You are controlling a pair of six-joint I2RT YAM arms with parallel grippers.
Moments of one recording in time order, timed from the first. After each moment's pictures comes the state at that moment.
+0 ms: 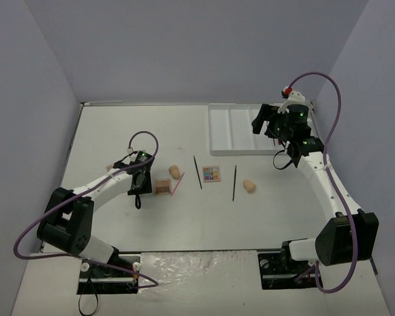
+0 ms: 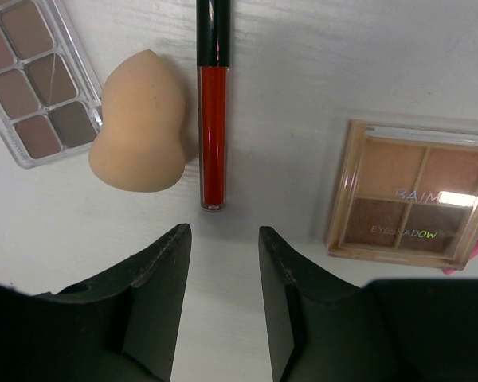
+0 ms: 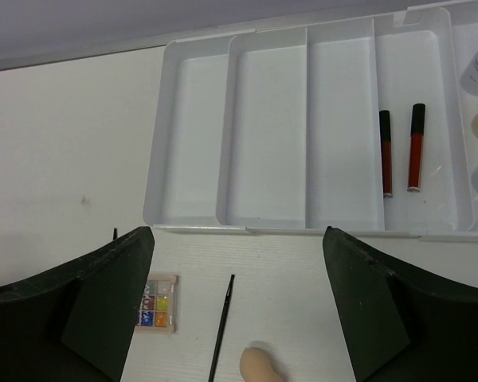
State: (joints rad) left arm -0.41 1.48 0.84 -0.56 -0.29 -0.51; right arm 0.12 1.34 1.14 -0.22 -0.07 0.26
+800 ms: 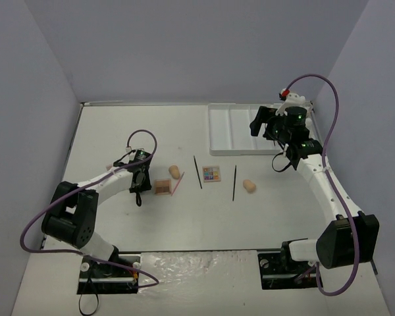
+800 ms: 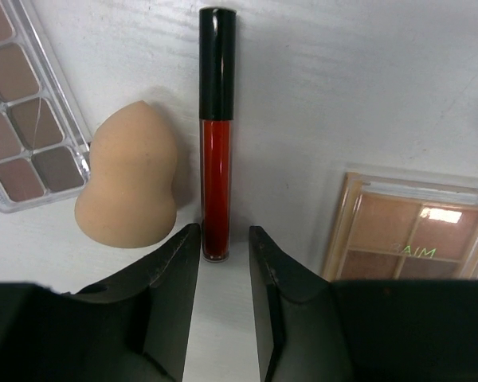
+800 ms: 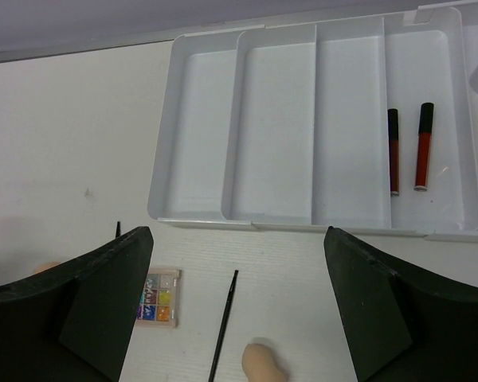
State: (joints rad) left arm -0.37 1.54 0.83 -0.45 -0.26 -0.51; right arm 0.14 1.31 1.11 -0.21 -0.07 0.26
